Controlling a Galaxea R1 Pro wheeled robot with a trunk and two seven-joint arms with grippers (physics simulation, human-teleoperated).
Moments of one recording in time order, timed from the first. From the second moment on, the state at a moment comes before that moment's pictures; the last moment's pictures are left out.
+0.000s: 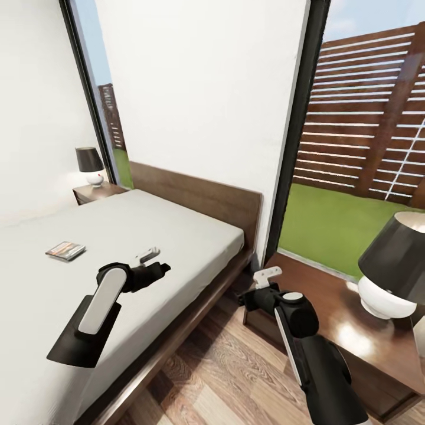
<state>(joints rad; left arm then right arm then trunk) -0.65 0.06 -0.19 -1.45 1.15 0.82 0.87 -0.43 0.13 0.14 -1.61 0.32 0.98 0.30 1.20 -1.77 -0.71</state>
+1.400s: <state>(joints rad) -0.65 0.06 -0.19 -1.40 1.15 0.83 0.91 -0.45 0.17 0.15 -1.61 0.32 1.01 0.30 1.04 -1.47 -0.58</state>
